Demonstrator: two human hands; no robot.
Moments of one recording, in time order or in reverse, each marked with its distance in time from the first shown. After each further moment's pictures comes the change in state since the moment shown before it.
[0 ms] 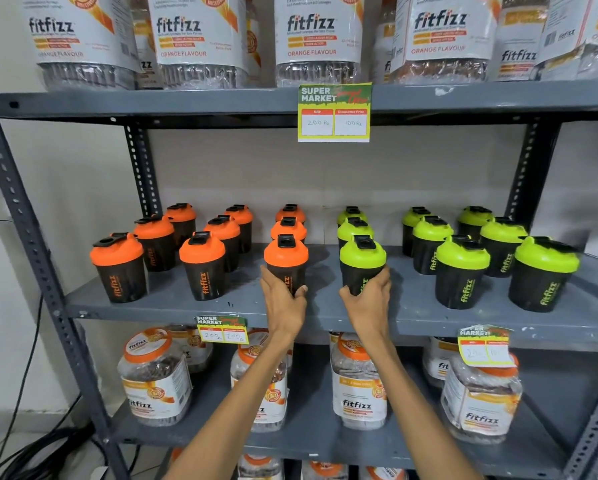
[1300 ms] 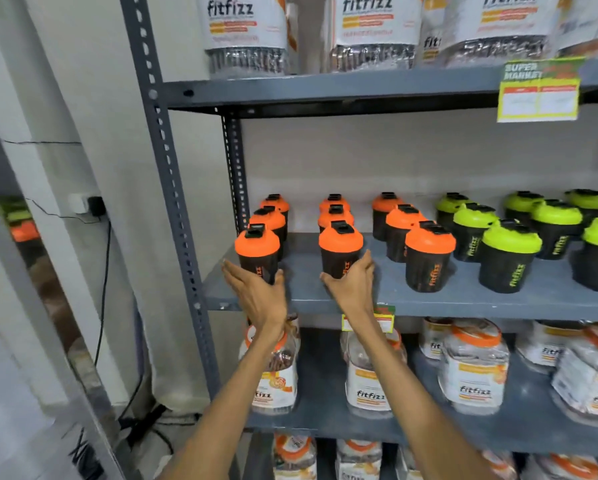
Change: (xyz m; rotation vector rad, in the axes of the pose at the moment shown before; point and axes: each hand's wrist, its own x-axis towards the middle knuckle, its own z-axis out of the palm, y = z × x) left_hand 0.109 -0.125 -0.262 0.083 0.351 -0.020; right_hand -0.117 -0.143 0.242 -0.035 -0.104 0.022
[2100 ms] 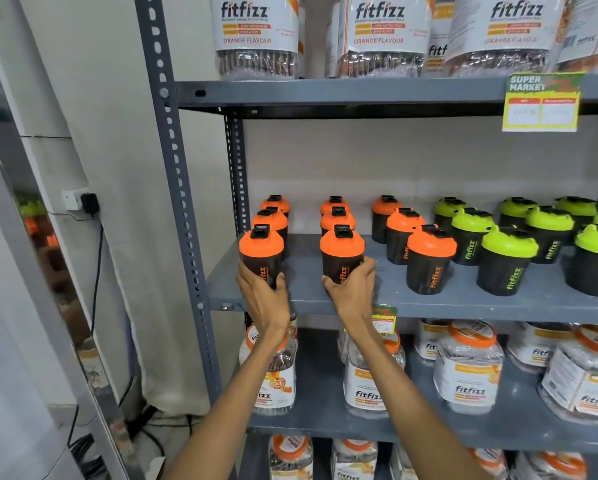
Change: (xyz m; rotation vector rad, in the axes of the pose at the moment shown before) left_hand -0.001 -0.007 -0.004 -0.048 -0.069 0.032; right_hand -0.018 -0.008 0.005 -0.023 0.119 -0.041
